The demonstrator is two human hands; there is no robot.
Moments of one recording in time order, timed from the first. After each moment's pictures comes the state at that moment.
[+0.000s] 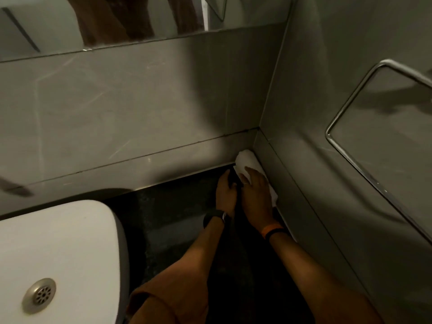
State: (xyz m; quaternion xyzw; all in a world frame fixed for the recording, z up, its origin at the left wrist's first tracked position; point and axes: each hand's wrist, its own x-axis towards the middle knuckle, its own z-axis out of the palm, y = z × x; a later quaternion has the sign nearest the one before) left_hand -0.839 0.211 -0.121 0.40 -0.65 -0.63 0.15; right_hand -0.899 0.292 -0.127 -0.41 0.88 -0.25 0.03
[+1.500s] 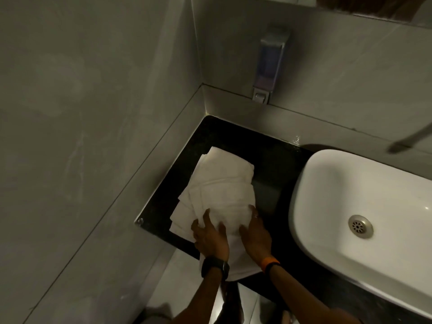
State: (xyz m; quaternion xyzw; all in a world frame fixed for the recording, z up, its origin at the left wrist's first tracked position) left_hand 0.033 0.107 -0.114 0.84 -0.40 -0.32 0.19; right_hand -0.082 0.098 -0.129 -0.50 0.74 -0.17 0.42
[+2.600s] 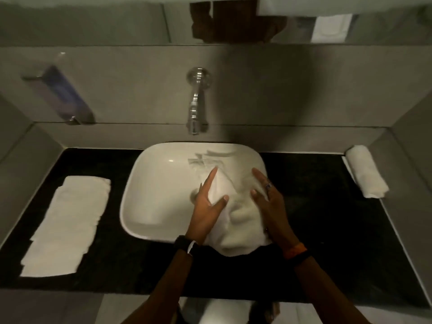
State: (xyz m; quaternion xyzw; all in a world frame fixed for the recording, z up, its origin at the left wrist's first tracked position) left_hand -0.342 0.183 0.009 0.44 -0.65 -0.54 0.31; right_hand -0.506 0.251 0.010 -0.39 0.64 -0.56 0.36
